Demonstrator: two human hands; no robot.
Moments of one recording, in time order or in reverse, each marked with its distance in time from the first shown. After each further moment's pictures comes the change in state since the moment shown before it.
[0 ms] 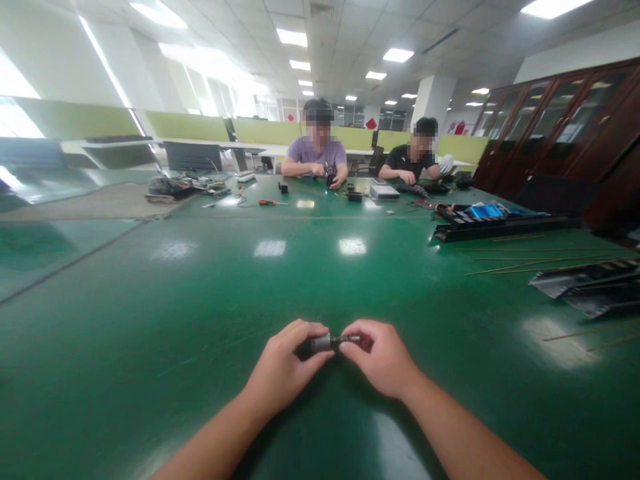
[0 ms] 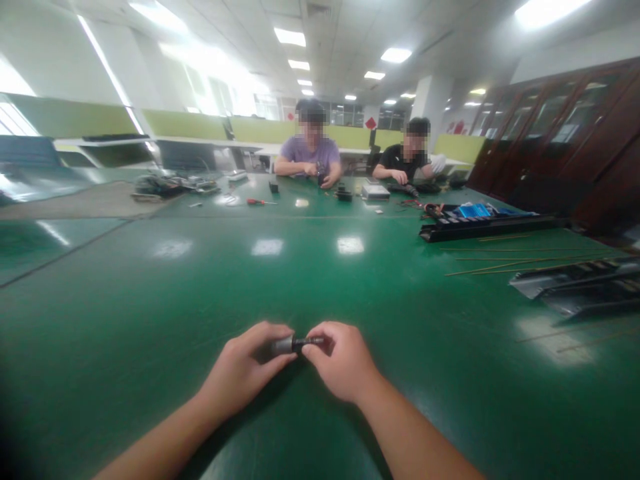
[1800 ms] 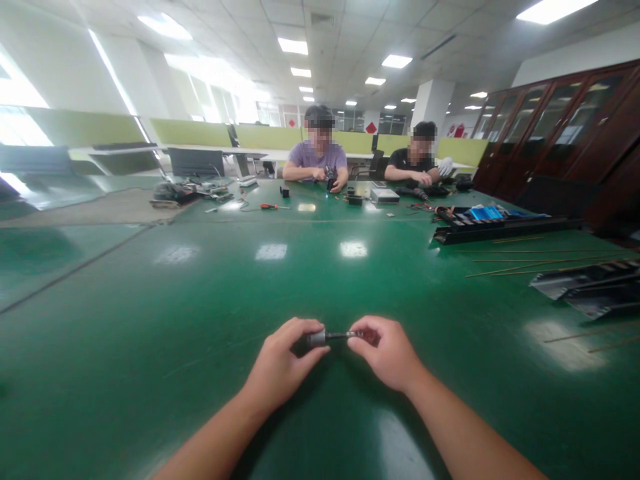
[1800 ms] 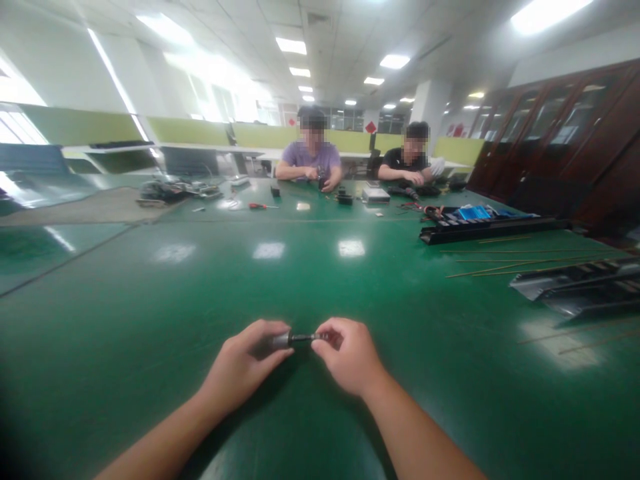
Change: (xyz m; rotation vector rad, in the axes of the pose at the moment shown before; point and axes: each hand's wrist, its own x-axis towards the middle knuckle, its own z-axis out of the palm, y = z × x) left_hand 0.001 -0.006 -0.006 0.020 0.051 -0.003; right_hand 0.005 0.002 -0.009 0.023 0.053 0.001
